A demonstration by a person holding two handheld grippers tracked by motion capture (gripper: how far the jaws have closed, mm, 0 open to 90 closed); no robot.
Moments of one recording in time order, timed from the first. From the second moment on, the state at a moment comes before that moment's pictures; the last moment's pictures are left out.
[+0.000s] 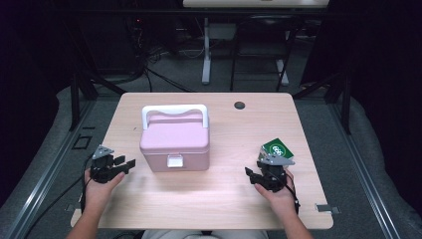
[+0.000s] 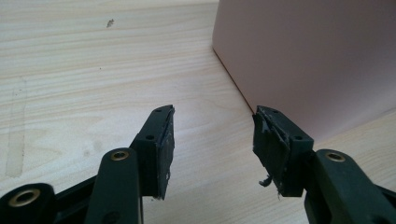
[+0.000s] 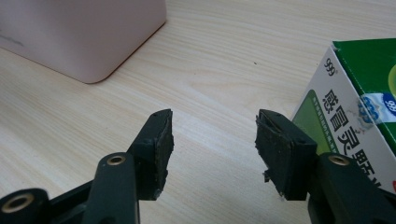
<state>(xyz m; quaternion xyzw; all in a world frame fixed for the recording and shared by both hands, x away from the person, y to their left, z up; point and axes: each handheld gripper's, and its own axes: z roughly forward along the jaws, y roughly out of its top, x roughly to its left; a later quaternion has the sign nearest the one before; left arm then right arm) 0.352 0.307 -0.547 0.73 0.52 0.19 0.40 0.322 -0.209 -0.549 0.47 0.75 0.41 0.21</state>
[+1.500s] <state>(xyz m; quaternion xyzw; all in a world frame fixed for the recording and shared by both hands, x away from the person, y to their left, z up) 0.385 0.286 -0.526 0.73 0.50 0.18 0.43 0.401 -0.138 -0.540 0.48 0.75 0.42 0.18</state>
